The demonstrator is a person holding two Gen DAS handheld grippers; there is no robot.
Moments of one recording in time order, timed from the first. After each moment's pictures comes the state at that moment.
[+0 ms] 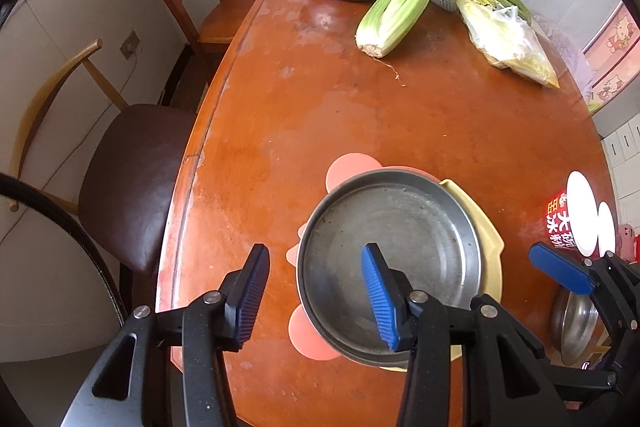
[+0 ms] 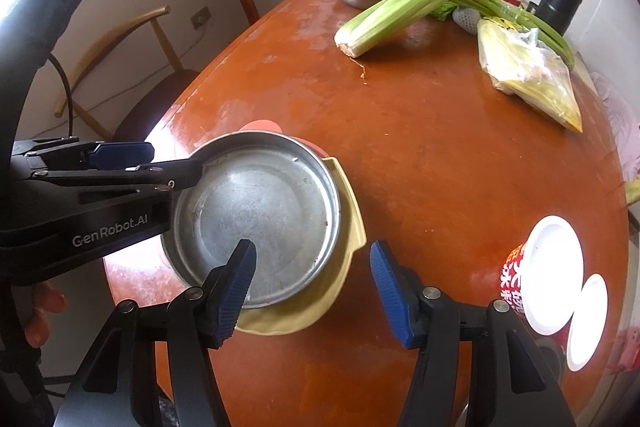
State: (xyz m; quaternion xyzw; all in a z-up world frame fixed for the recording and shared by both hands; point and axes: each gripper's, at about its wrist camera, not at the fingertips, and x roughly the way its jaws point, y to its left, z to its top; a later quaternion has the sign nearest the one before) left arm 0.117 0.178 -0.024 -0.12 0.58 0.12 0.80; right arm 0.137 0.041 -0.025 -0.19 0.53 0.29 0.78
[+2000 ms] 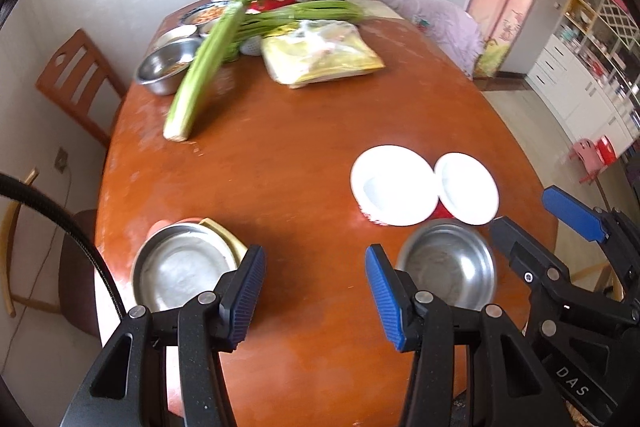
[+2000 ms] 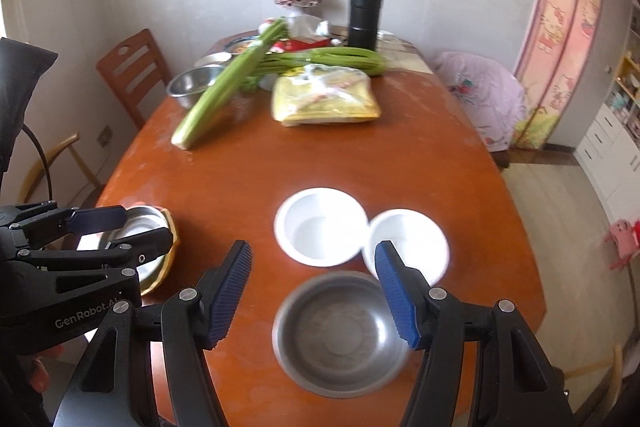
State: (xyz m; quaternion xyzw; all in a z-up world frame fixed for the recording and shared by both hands) left arm 0.118 -0.025 0.075 -0.01 0.52 -0.04 0.85; right arm 0.099 -0.174 0.092 -0.07 0.43 0.10 0.90
